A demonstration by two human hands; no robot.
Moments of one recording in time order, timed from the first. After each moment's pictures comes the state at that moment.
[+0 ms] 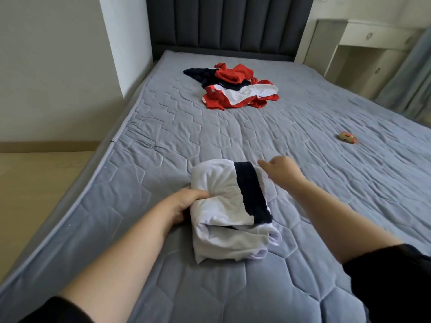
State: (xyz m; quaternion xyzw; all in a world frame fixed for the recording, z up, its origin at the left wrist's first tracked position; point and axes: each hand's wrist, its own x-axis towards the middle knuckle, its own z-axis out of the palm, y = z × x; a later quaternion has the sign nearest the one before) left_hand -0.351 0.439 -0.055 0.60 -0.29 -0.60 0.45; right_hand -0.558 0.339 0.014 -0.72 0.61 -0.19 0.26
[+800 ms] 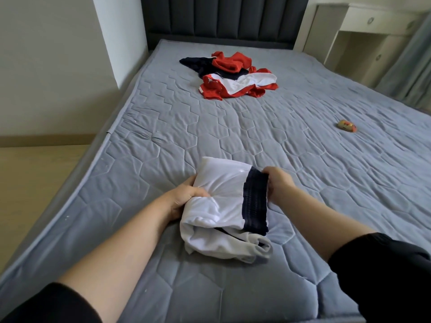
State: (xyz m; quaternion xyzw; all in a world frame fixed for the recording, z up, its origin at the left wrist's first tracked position) left_hand -0.353 0.452 -0.058 0.54 -0.35 -0.62 0.45; right_hand -0.554 0.357 -0.034 -0.29 0.63 -0.38 0.61
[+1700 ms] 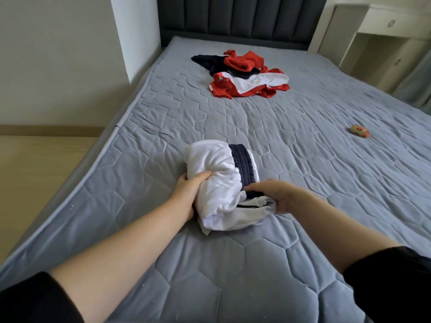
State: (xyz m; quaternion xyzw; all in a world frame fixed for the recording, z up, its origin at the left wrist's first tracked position) left_hand -0.374 0.450 -0.060 0.60 -0.14 -0.51 0.61; right_hand -0.557 0.361 -0.032 -0.50 0.55 -0.08 0.66
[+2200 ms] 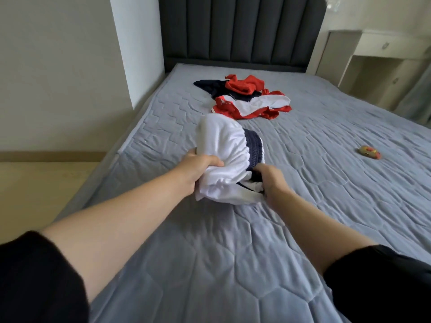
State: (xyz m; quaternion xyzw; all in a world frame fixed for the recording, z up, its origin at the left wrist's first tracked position) left_hand -0.339 0.385 0.020 0.62 -0.30 -0.46 0.56; right_hand -0.498 0.313 -0.009 -0.47 0.55 -0.38 0.57
